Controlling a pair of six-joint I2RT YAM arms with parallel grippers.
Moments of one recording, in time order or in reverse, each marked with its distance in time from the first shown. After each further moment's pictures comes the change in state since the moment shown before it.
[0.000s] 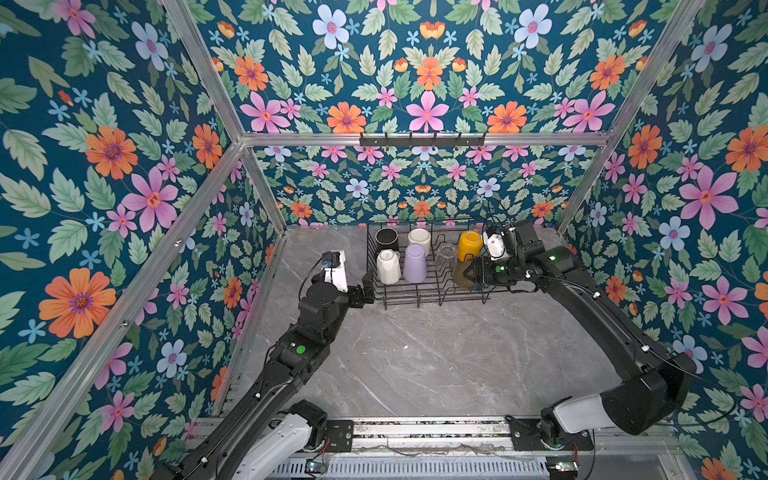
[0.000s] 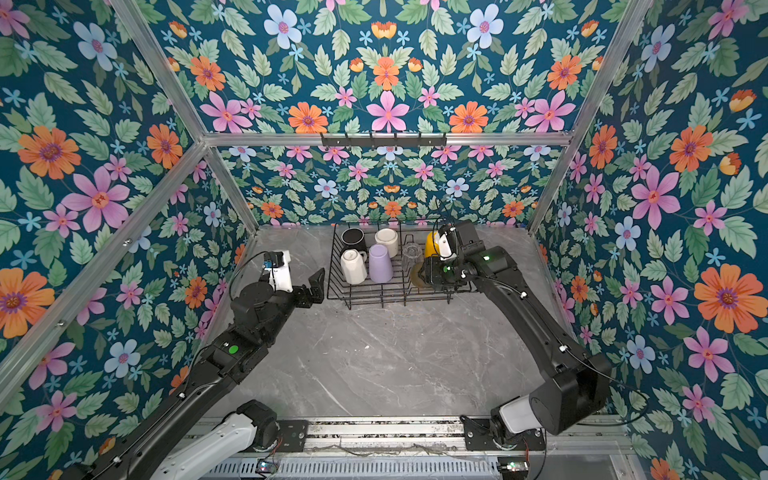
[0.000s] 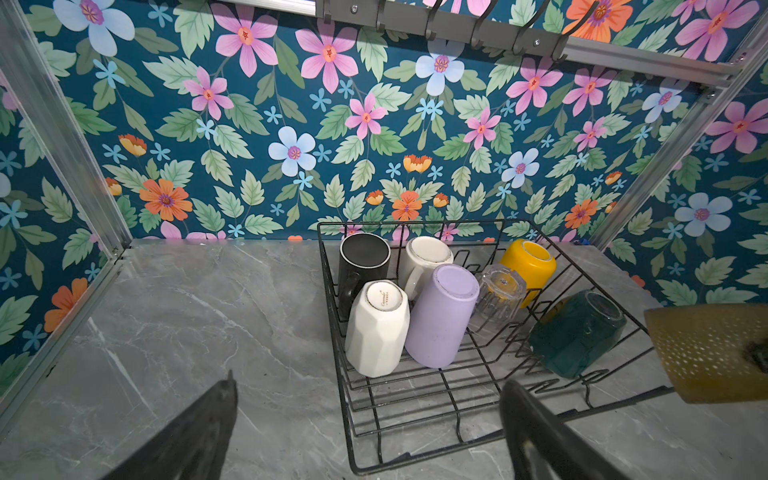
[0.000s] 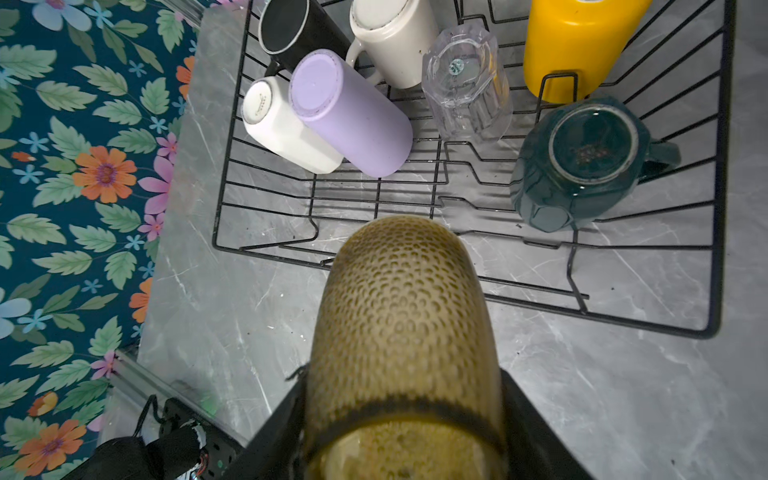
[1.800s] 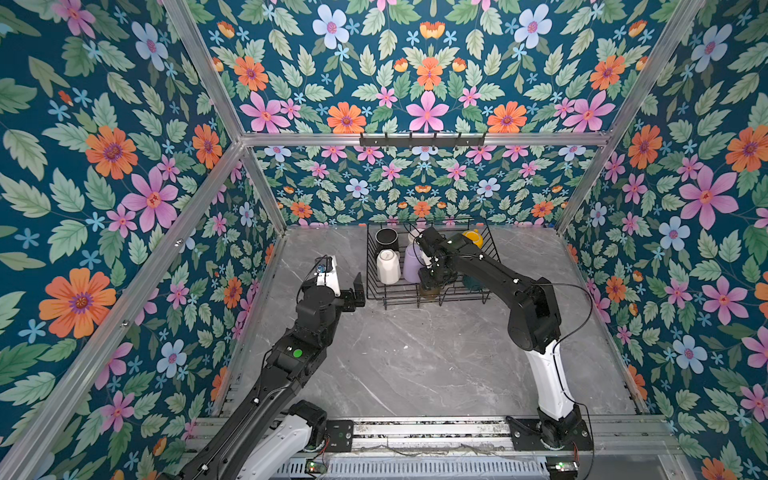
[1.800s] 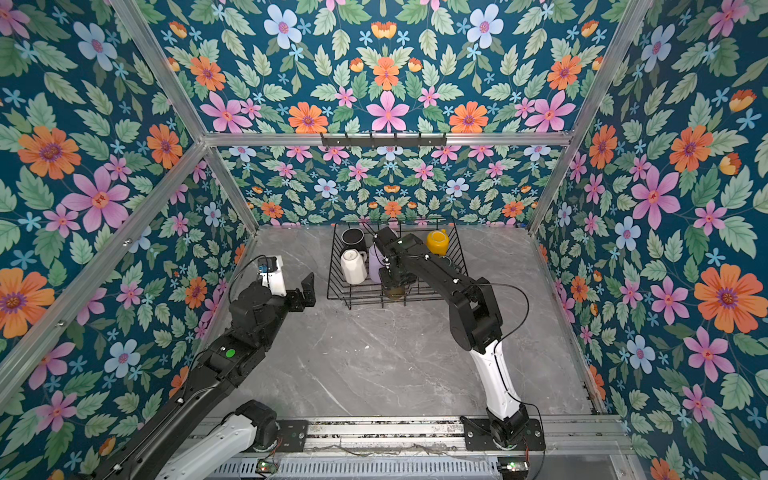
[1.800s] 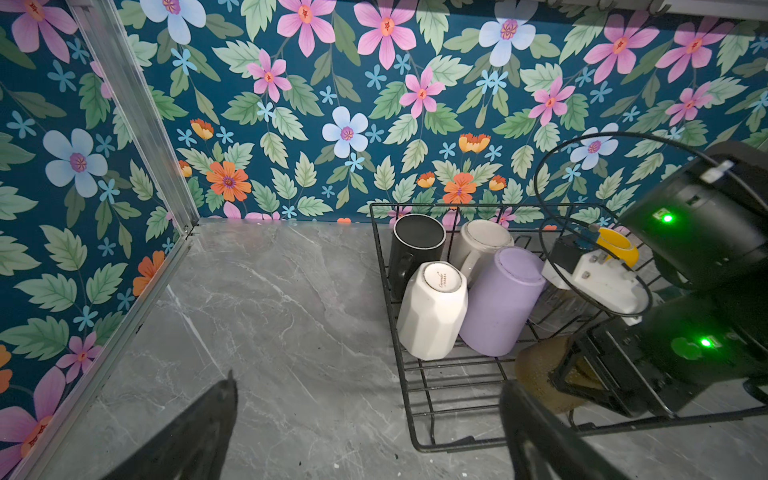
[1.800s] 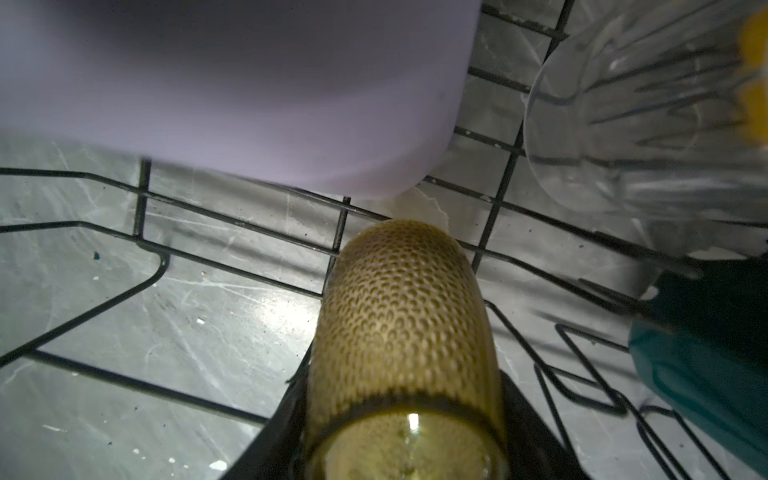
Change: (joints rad) left arm 0.045 -0.032 -0.033 -0.063 -0.083 0.032; right arm 0.218 0.742 0.523 -0.153 0.269 -0.119
